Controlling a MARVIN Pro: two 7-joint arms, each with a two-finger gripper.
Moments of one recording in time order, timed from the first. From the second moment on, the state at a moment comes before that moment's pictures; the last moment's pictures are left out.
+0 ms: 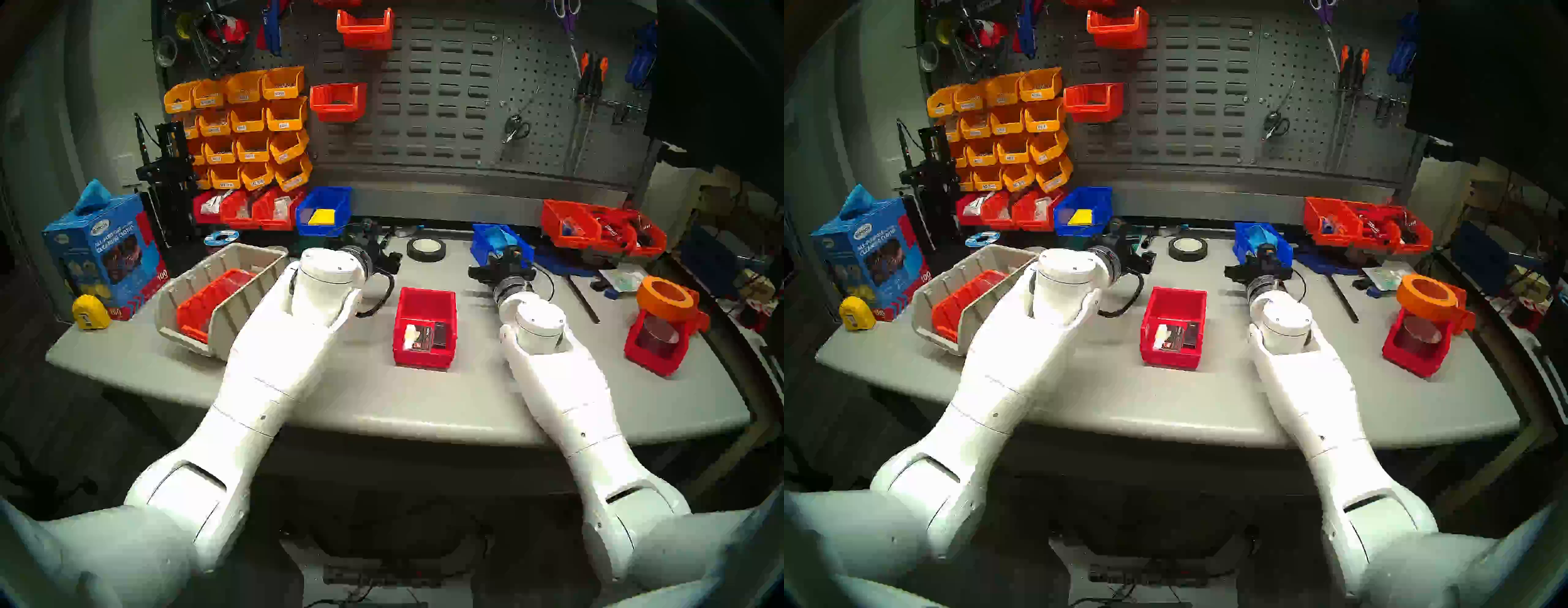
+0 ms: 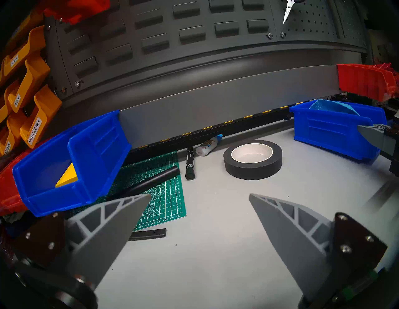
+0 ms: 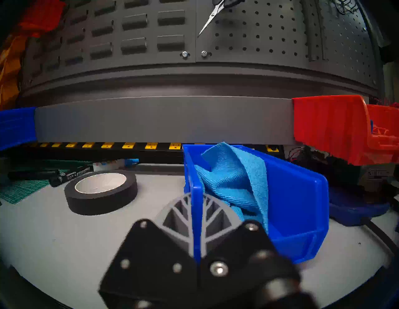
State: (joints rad) left arm 1.04 -1.42 -1.15 -1.56 -0.12 0.68 0.05; right arm -1.21 -1.33 1.36 -1.42 0.29 0.19 -0.22
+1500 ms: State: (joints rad) left arm 1.04 -1.43 -1.16 -1.56 -0.11 0.68 0.04; right arm -1.27 -1.28 1.38 -1.64 0.29 0.33 -0.25
